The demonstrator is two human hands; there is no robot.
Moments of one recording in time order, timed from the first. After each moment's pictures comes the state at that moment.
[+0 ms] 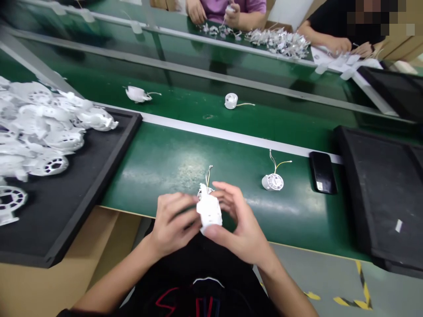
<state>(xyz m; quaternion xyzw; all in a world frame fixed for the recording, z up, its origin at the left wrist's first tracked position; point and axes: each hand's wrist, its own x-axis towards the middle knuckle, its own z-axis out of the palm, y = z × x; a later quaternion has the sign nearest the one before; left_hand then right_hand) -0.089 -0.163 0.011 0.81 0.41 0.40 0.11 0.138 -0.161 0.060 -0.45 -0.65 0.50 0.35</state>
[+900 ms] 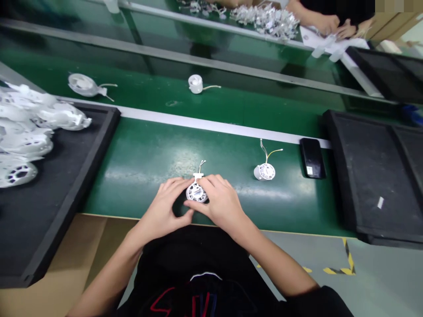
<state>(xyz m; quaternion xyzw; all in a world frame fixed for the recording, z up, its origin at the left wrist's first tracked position) -0.094 -0.129 0.002 0.78 0.46 0.25 0.34 0.117 -0.125 0.014 -0.52 -0.79 0.24 0.22</state>
